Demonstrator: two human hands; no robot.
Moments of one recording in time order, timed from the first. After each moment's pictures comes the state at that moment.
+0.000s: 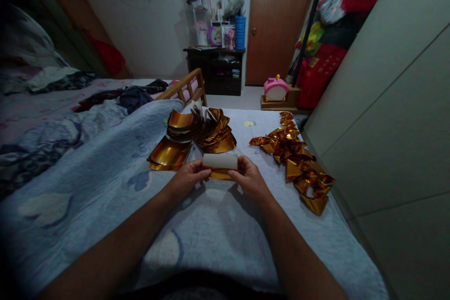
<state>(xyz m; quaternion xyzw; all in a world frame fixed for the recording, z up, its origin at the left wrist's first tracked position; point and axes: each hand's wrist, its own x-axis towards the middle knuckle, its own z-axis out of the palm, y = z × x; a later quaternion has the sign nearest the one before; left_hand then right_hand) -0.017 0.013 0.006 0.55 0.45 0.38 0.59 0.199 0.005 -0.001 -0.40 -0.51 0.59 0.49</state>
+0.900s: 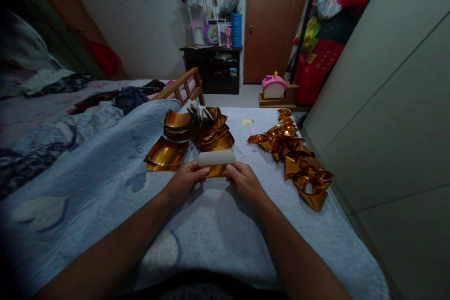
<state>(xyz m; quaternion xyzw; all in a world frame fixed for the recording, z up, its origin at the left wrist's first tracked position) -0.011 0.010 0.000 0.49 0.46 0.41 0.61 0.196 -0.002 -0.001 -0.45 -0.55 0.57 0.41</state>
